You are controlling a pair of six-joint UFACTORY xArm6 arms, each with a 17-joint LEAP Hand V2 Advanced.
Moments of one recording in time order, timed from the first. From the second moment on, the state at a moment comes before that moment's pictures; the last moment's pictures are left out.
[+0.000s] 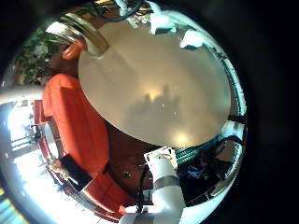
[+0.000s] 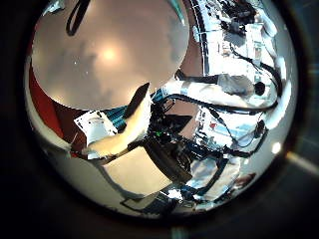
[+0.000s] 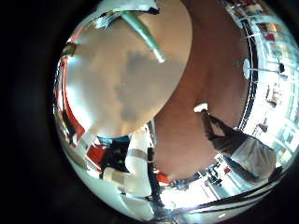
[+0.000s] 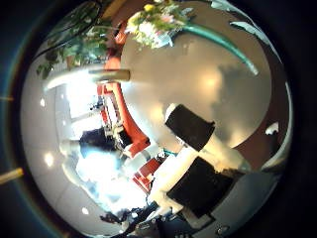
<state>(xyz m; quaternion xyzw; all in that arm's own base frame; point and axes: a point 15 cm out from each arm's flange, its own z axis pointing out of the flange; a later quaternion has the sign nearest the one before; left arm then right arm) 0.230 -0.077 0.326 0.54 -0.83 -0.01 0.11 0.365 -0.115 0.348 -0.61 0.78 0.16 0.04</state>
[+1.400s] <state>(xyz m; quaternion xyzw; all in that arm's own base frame) 0.228 -0.079 0.319 0.53 -0.84 -0.03 0.13 0.459 -0.110 0.157 -0.58 0.80 0.16 -0.05</state>
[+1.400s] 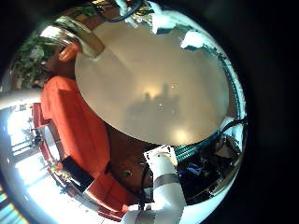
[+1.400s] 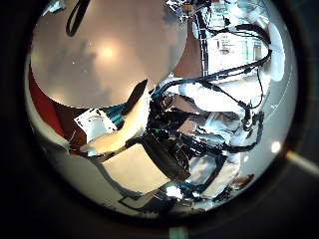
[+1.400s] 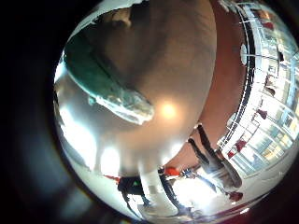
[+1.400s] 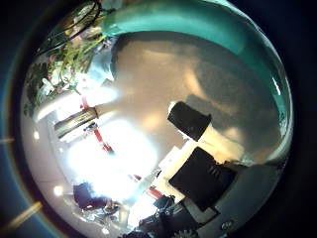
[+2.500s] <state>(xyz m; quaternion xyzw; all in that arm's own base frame) 0.254 -0.085 0.328 0.54 -0.83 -0.01 0.13 0.440 -0.104 0.348 -0.62 0.78 0.04 0.05</state>
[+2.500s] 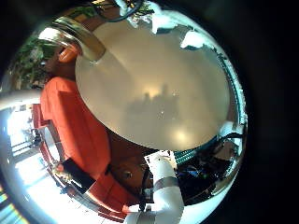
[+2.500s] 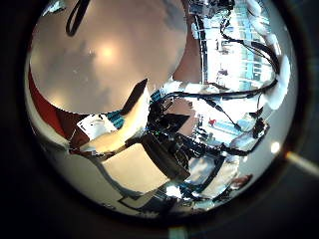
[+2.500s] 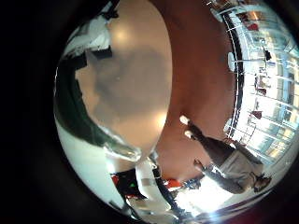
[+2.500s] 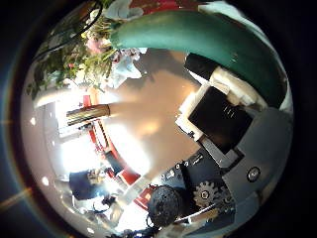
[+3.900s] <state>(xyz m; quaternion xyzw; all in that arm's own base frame) 0.316 -0.165 0.479 0.44 -0.63 0.48 0.43 0.350 0.110 0.427 -0.70 0.38 0.36 0.49</state>
